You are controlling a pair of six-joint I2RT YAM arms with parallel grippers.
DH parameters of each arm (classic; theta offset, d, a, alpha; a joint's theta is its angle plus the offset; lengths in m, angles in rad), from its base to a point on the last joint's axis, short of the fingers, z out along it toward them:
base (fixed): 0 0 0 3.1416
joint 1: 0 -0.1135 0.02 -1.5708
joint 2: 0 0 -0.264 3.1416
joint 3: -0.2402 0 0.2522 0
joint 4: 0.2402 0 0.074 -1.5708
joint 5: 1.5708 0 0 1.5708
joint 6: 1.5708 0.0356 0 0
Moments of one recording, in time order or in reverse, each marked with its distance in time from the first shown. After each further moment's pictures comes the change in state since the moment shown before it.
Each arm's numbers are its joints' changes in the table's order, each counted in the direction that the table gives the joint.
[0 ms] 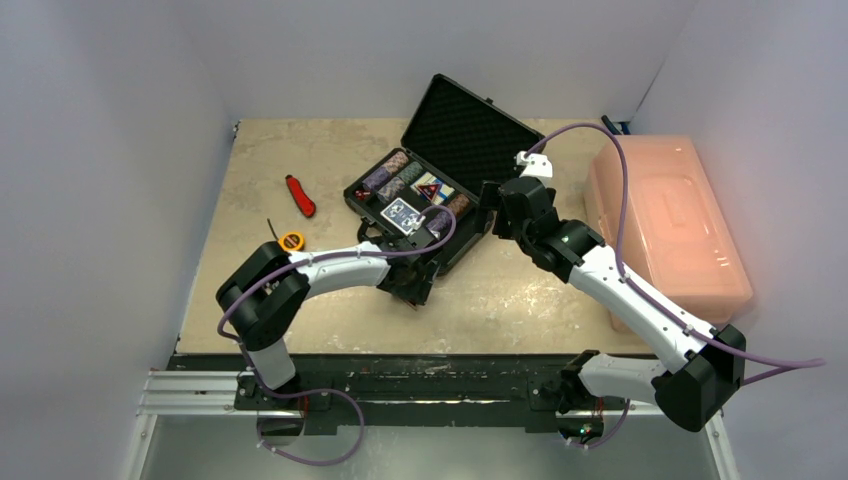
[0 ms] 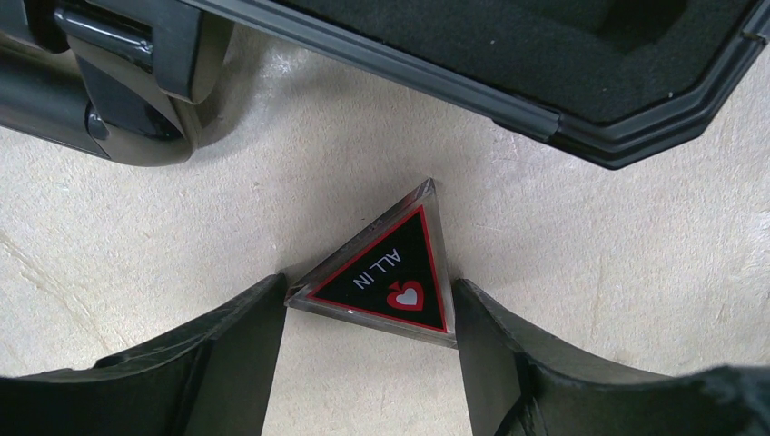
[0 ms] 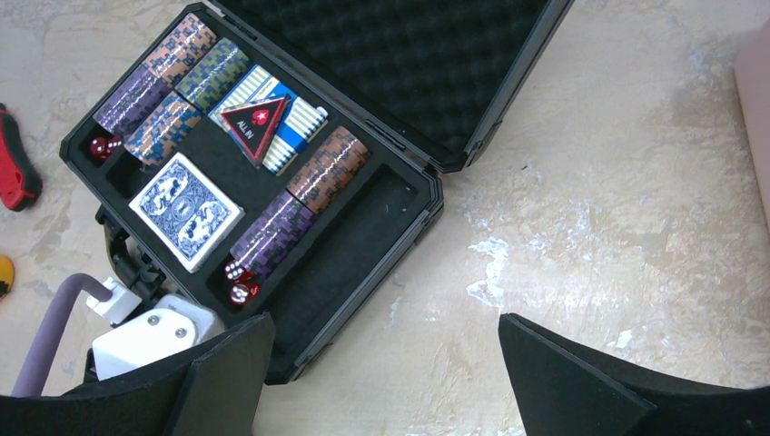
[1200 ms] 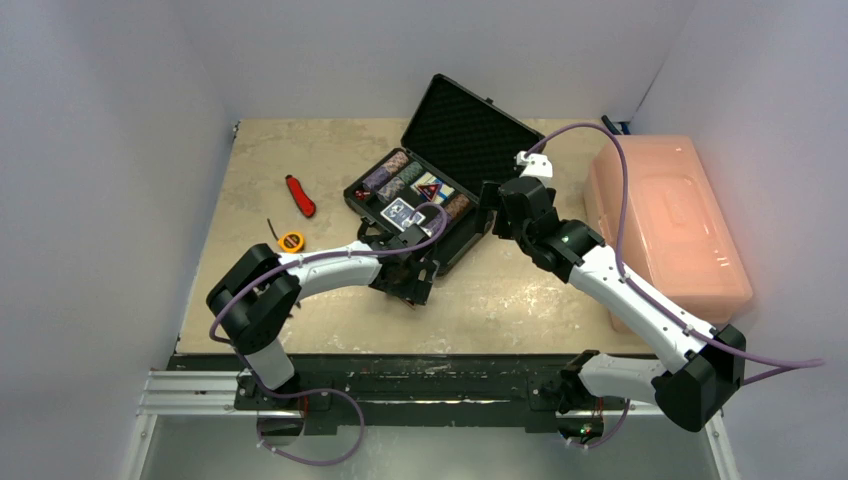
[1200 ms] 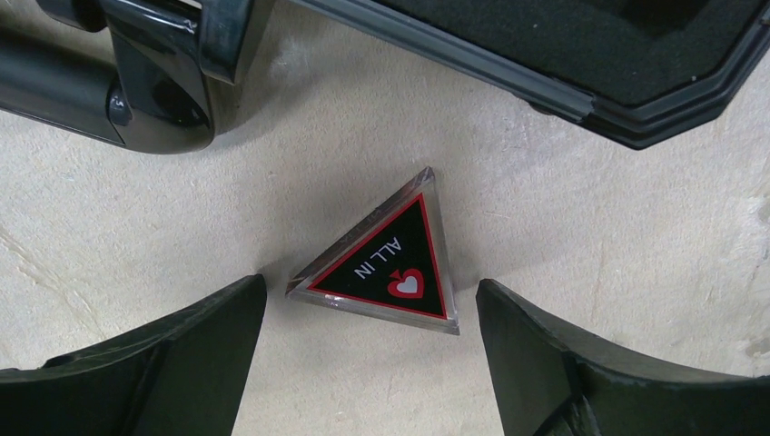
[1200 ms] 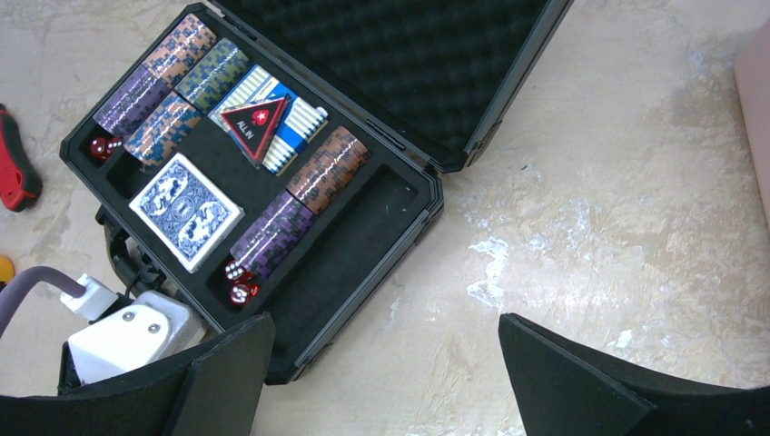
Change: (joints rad) left arm -0.037 0.049 0.041 -0.024 0.050 0.009; right arm 0.000 0.000 0.000 0.000 0.000 0.001
